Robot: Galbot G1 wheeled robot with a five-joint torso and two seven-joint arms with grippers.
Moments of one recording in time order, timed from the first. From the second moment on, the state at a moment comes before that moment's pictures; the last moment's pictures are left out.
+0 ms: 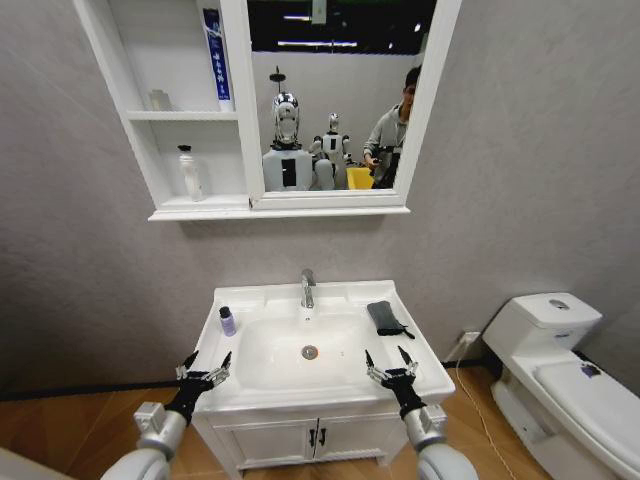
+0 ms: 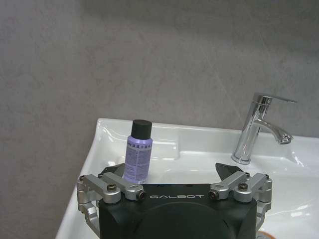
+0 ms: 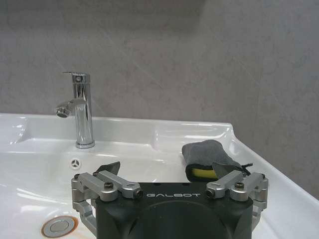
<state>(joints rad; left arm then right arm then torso) 1.63 -1.16 -0.64 -2.03 -0.56 0.12 0.07 -1.65 1.19 0.42 1.96 0.24 0.13 0.15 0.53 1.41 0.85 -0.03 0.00</state>
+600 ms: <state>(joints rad) 1.32 -1.09 -0.53 -1.74 -0.58 0.12 0.08 -1.69 1.19 0.45 1.94 0.25 0.13 0.15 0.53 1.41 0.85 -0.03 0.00</state>
